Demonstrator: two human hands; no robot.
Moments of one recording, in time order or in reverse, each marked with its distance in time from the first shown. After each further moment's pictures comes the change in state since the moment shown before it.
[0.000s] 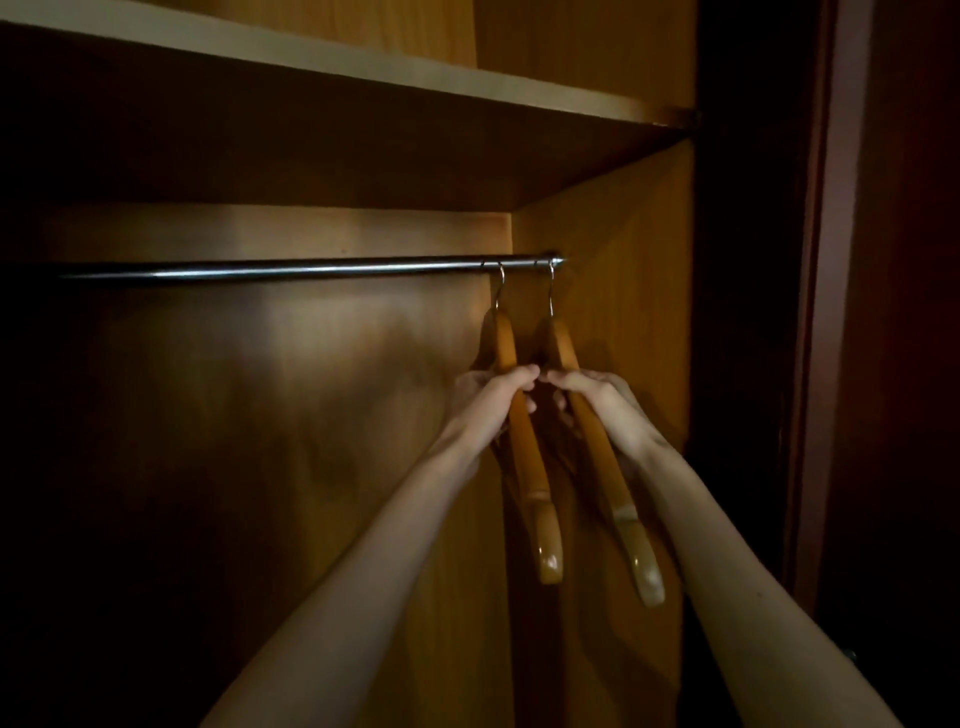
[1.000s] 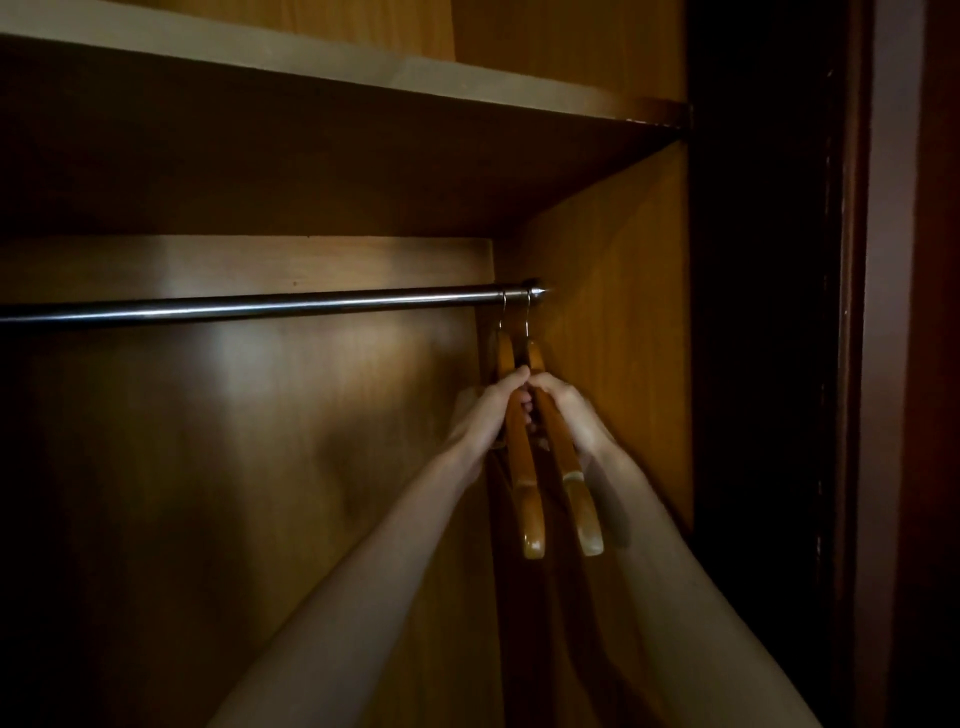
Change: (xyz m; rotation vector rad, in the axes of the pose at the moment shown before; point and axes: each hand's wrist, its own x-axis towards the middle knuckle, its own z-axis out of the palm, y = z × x) left_hand 0.127 -0.023 0.050 -0.034 -0.008 -0.003; right_hand 0.122 0.038 -0.025 0.208 -0.016 0.104
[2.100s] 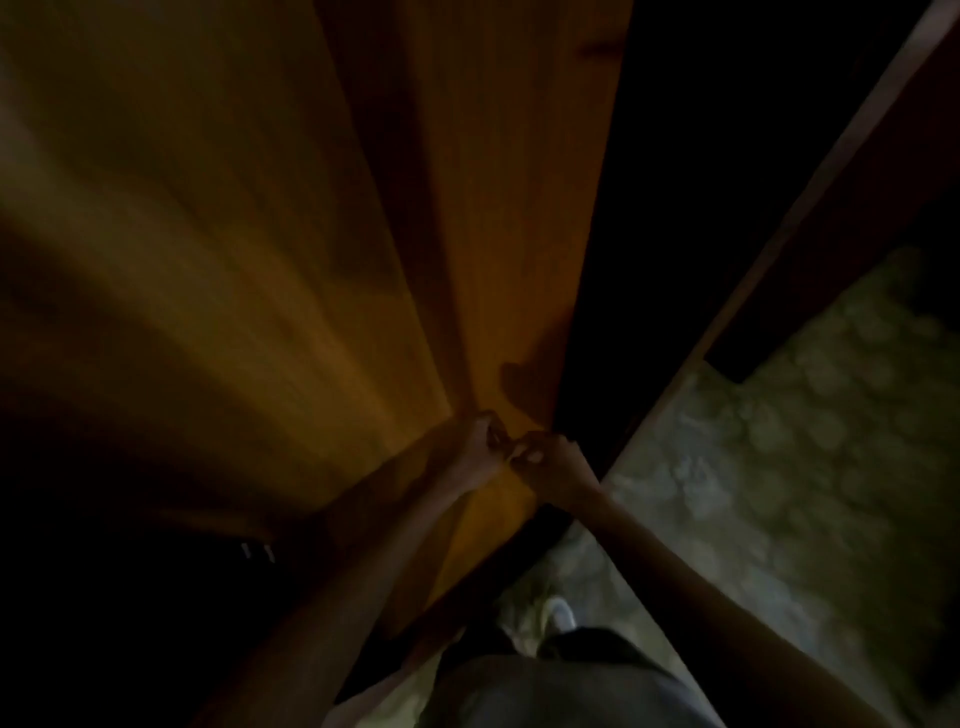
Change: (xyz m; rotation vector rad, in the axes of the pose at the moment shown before) left_hand -0.280 -0.386 0.093 0.692 -0.660 -0.489; right_hand -0.331 0.390 -0.047 -0.662 -0.066 0.810
